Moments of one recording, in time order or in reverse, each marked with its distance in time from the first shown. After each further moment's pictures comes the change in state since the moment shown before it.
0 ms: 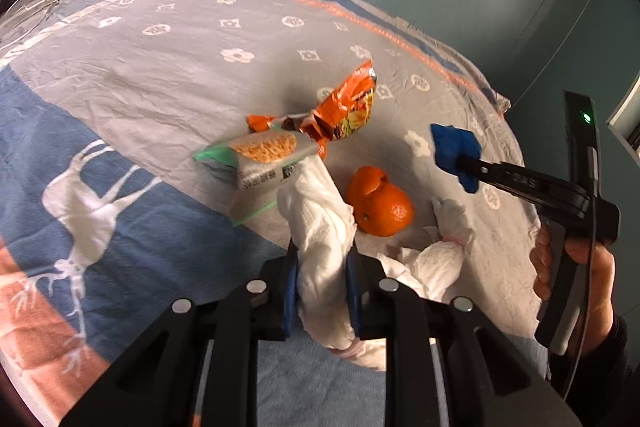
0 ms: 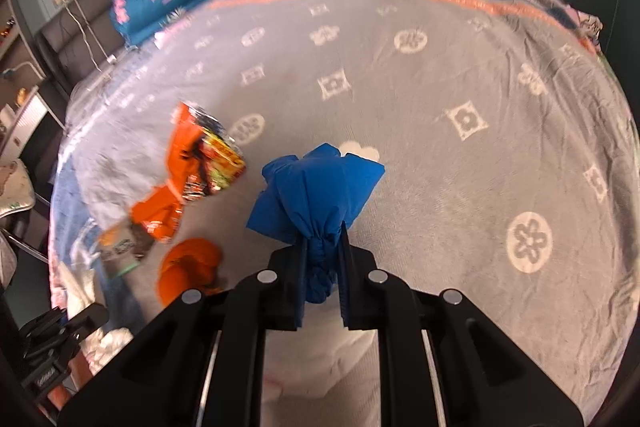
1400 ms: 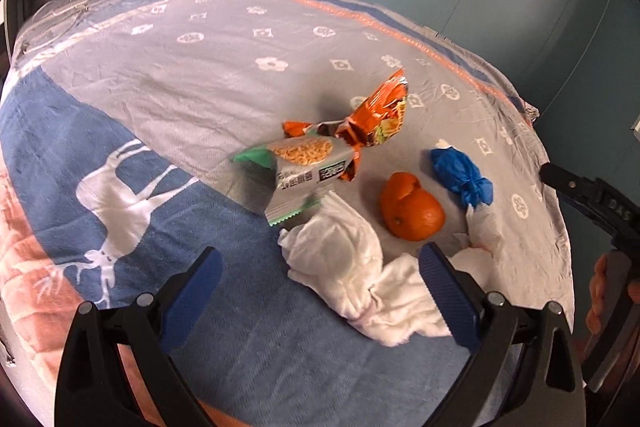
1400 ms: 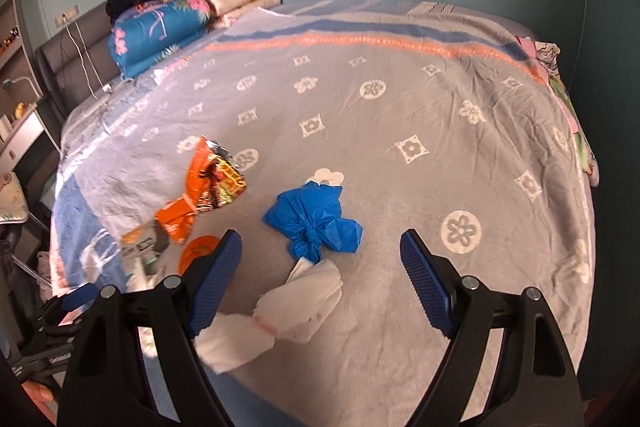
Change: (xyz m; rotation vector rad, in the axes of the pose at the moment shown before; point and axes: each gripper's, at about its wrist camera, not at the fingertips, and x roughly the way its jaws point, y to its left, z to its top) left arm 0.003 0.003 -0.005 -0.021 -0.029 0.123; right arm -0.072 -0.004 -0.021 0.006 -0.135 -0.082
